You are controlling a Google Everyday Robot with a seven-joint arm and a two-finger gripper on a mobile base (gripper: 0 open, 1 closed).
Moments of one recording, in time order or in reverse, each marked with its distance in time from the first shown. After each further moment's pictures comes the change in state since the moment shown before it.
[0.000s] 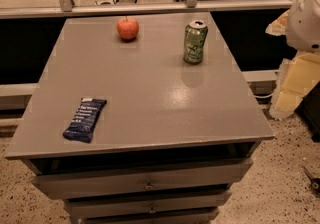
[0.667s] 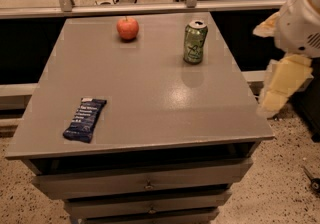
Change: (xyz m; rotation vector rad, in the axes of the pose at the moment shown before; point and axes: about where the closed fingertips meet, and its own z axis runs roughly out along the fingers) arm -0.018 -0.002 0.012 -0.013 -0.064 -0.025
